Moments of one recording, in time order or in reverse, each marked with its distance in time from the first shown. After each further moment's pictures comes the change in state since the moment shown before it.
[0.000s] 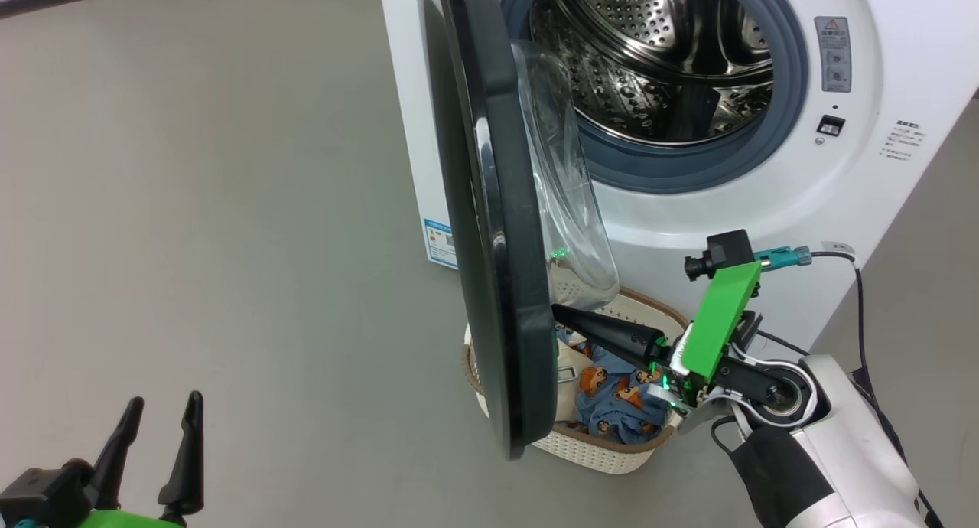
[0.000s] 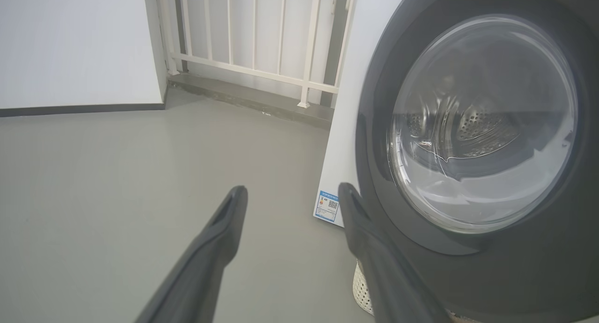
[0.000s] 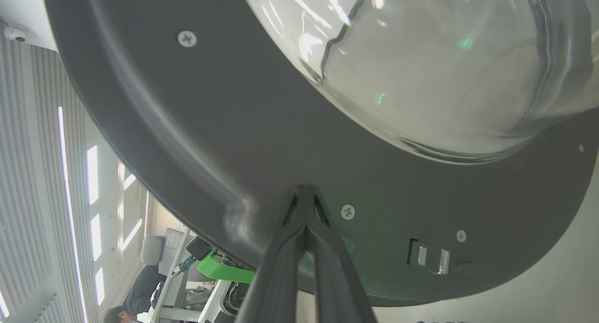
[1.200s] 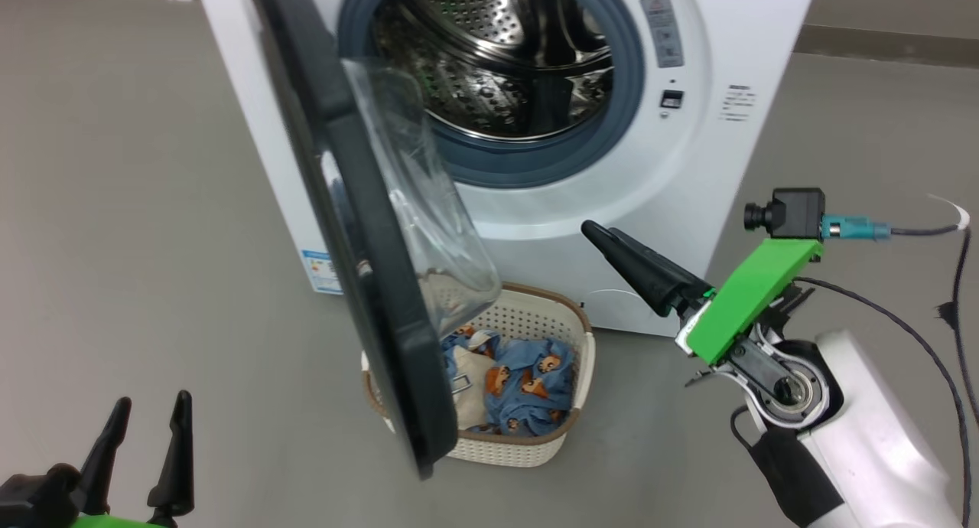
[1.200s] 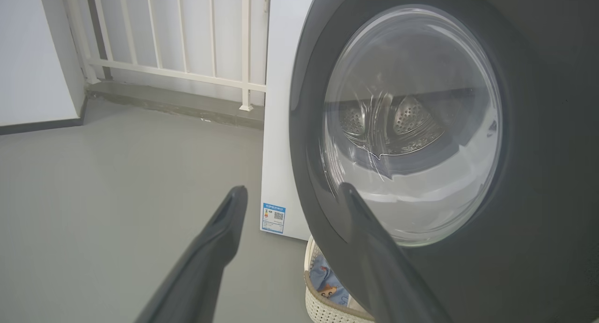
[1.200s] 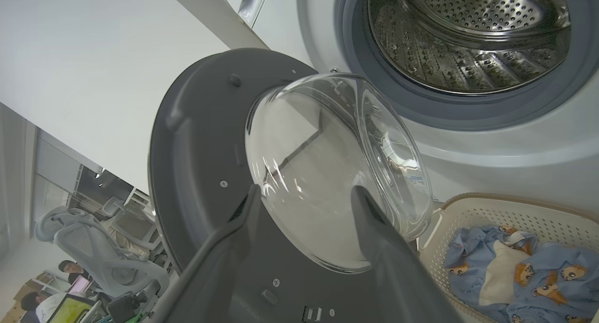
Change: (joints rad) left arm 0.021 -0.004 0.032 -0.031 0.006 0.000 0.000; right arm 0.010 -0.075 0.073 -0.186 -0.243 0.000 -0.395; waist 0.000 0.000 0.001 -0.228
